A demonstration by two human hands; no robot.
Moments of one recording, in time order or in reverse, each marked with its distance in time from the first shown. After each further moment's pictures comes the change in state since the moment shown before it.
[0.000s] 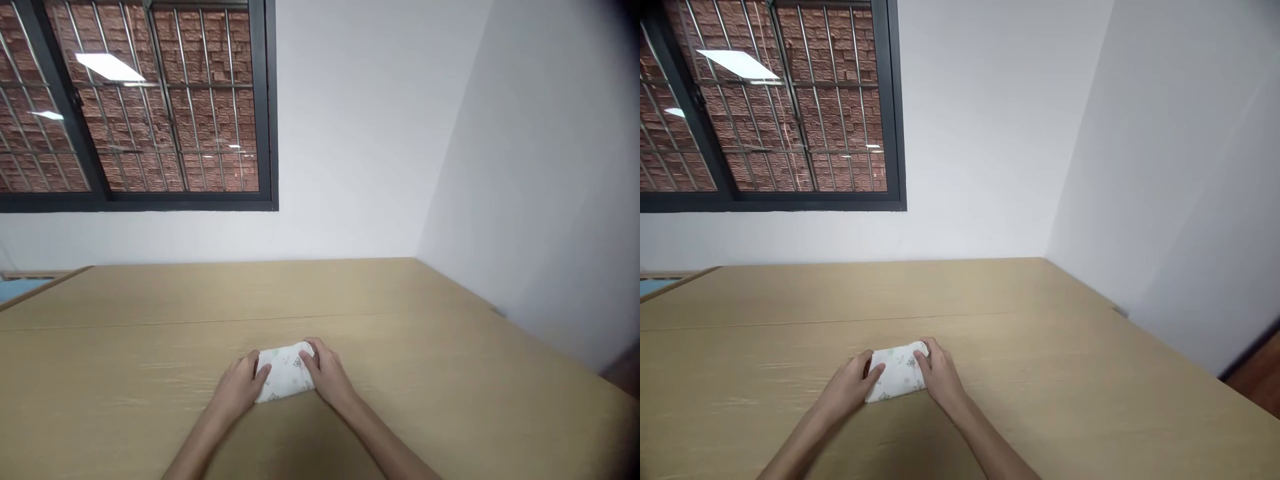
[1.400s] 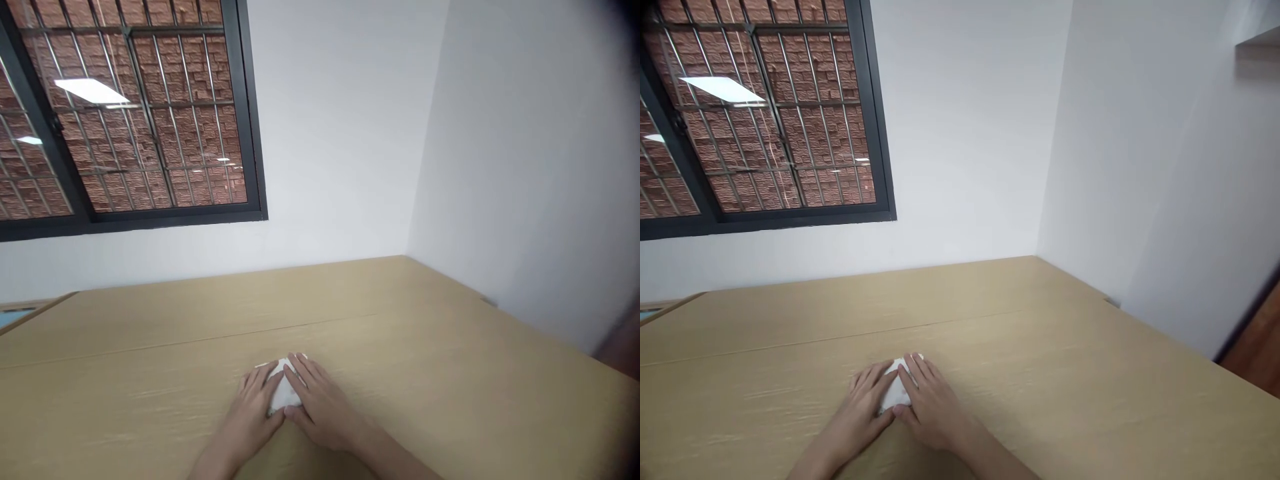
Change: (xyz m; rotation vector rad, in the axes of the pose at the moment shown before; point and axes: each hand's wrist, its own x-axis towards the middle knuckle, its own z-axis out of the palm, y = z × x) left_hand -0.008 0.003 0.027 0.259 0.068 0.450; right_hand -0.029 -0.010 -0.008 -0.410 -0.304 -0.404
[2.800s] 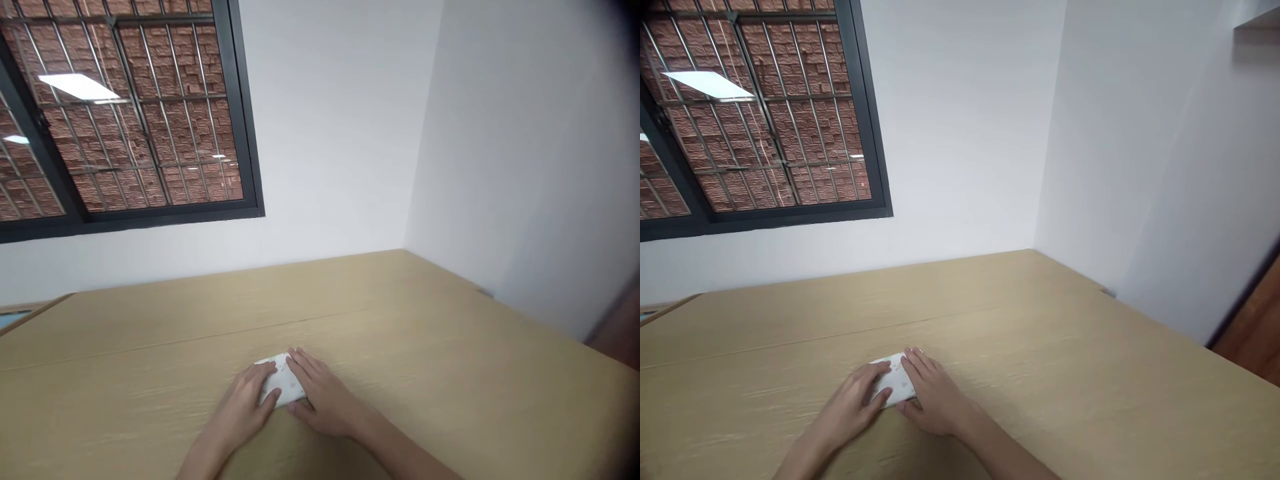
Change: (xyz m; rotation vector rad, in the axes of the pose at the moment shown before) left_hand -0.001 -0.012 -0.015 -0.243 -0.013 -0.031; right_hand 0.004 0.002 -0.012 0.097 -0.175 0.102
